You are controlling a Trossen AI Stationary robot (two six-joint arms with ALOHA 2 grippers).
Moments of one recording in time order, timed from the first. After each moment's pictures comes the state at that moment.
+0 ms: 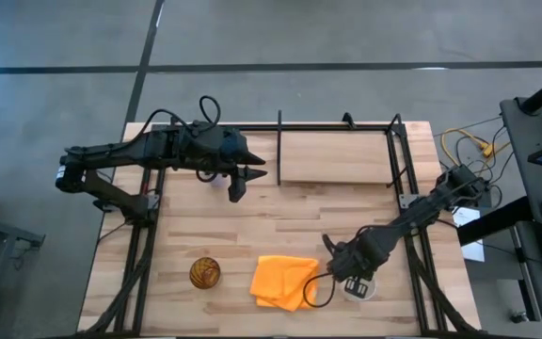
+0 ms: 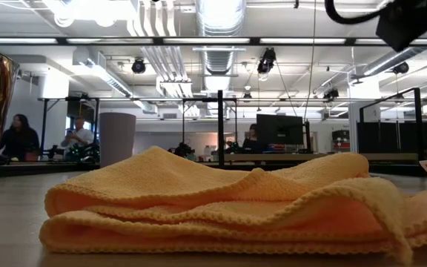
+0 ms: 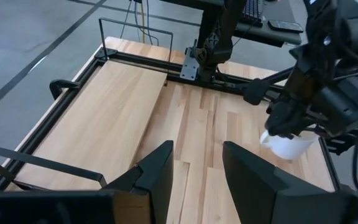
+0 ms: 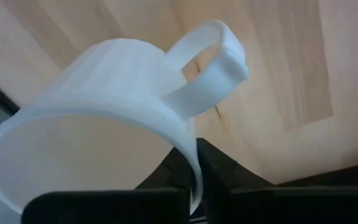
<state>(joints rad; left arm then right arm) 0.05 1.34 1.55 -0.64 -0.06 -0.18 0.57 1.66 1.22 -1.16 -0.28 1.02</state>
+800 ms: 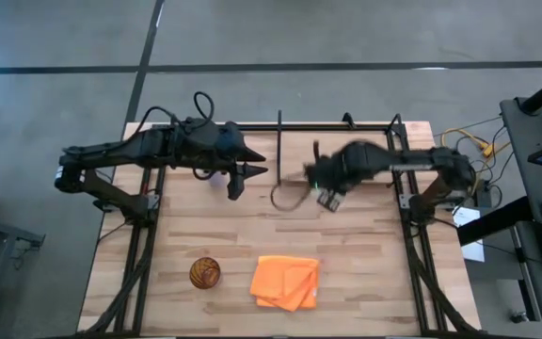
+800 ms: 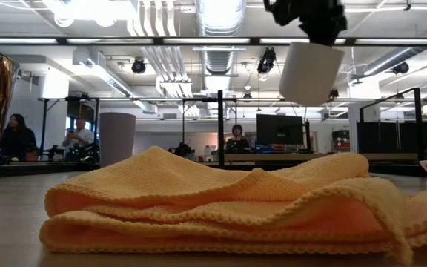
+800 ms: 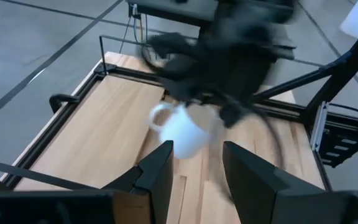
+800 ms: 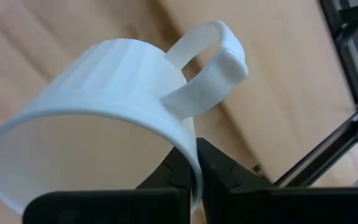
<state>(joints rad) 0.05 1.33 1.57 -0.61 -0.05 -0.18 0.00 1.66 1.66 -1.57 0.28 0.60</state>
